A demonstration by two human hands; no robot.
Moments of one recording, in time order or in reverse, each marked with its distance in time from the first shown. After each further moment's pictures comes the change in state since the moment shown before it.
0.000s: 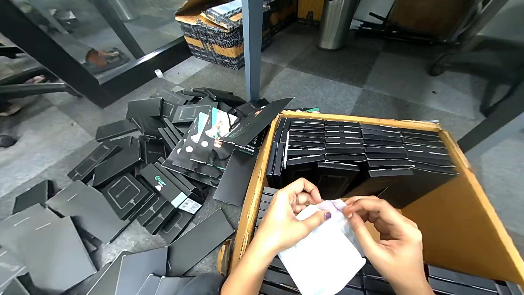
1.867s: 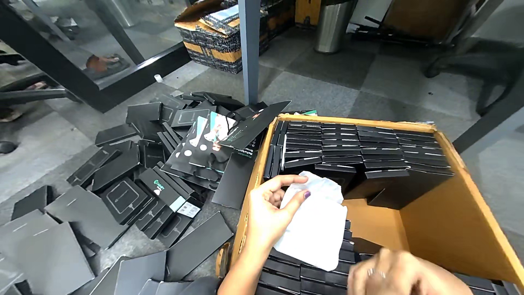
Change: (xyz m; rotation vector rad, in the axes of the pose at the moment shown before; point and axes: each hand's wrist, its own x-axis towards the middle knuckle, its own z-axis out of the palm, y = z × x) left_hand 0.003 -0.004 -0.001 0.101 0.406 0.229; right_hand 0.004 -0.005 -0.049 0.911 -0.972 0.075
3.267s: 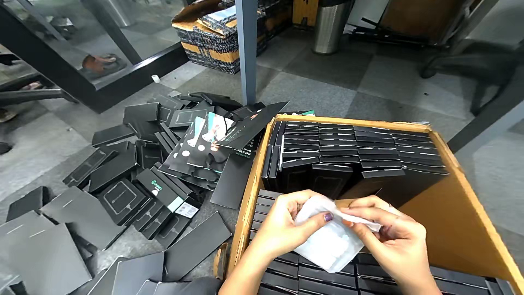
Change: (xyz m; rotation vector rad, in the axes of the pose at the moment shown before) left_hand -0.005 0.004 0.004 -0.228 -0.482 -0.167; right_hand 0.020 0.025 0.006 -0.745 0.946 -0.078
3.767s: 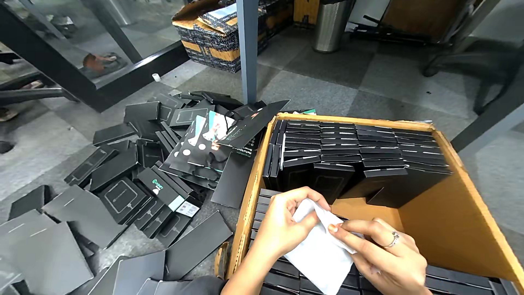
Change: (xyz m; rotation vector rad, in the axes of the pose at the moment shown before) left_hand -0.001 0.000 0.001 0.167 0.131 0.041; right_hand -0.009 -0.002 0.007 -0.448 -0.075 -0.490
